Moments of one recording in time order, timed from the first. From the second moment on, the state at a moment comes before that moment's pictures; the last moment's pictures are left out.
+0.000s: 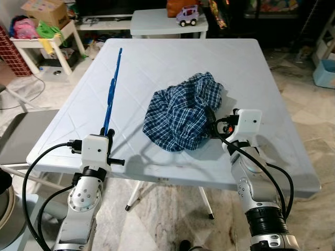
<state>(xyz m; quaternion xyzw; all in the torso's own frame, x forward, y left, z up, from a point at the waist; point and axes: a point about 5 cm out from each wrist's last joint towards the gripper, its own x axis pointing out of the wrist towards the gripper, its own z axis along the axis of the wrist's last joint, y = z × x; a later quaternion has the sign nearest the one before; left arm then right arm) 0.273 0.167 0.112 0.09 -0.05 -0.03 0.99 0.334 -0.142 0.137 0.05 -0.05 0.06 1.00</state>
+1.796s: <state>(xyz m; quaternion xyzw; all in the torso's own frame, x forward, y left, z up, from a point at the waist) 0.272 0.160 0.079 0.06 0.03 -0.04 1.00 0.343 -0.141 0.137 0.03 -0.03 0.07 1.00</state>
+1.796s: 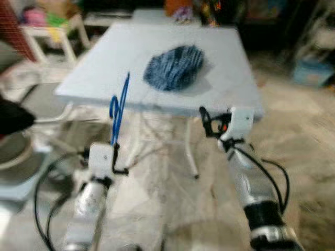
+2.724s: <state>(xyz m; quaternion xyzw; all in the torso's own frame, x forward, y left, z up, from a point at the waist) 0.276 0.155 0.080 0.06 0.04 -0.06 1.00 0.341 -0.140 0.134 0.04 -0.03 0.06 1.00</state>
